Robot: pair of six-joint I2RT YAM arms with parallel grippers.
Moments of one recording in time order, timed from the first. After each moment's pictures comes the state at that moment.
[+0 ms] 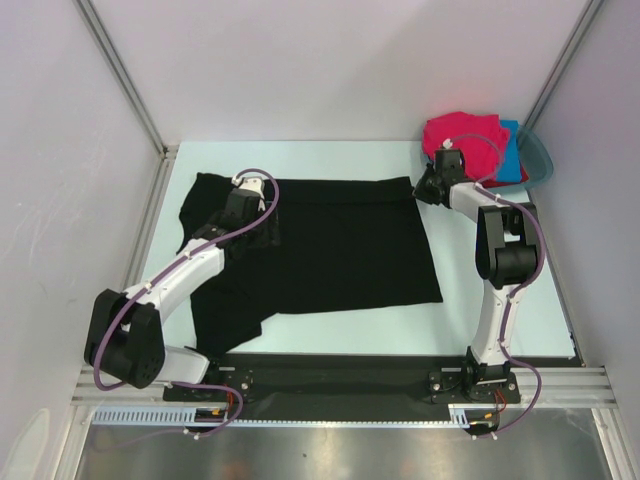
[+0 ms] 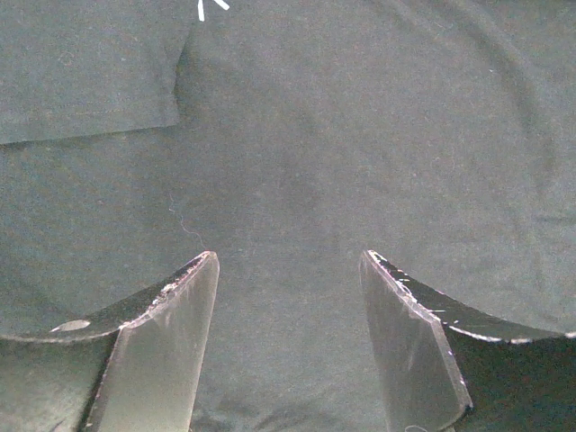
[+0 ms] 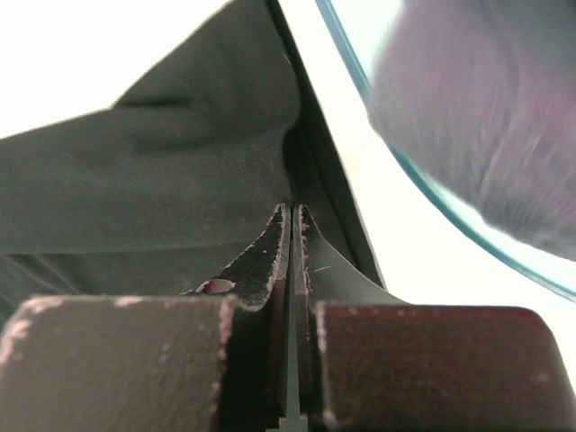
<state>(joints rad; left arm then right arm) -0.39 1.37 0.92 -0.30 -0.15 -0.34 0.10 2.07 1.43 -0.11 -0.07 0.54</state>
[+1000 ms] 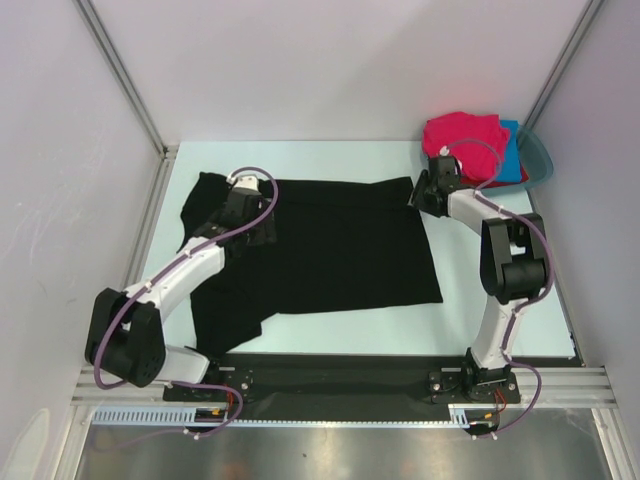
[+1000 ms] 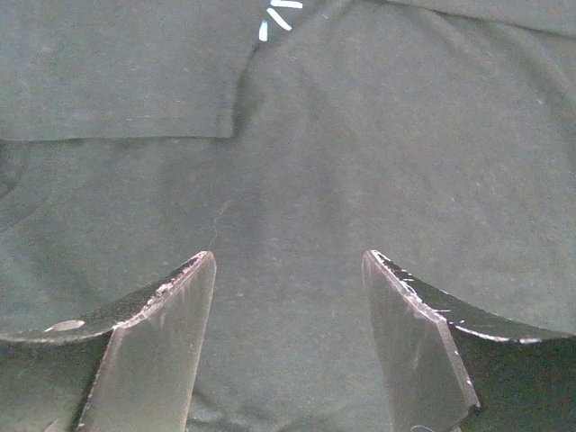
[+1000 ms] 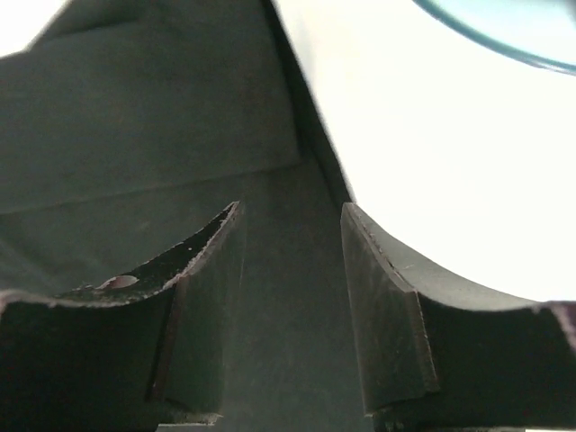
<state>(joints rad) -0.39 1.37 0.93 -0.32 -0.26 -0.35 0.15 1.96 1.32 -0.20 0.07 0.51</state>
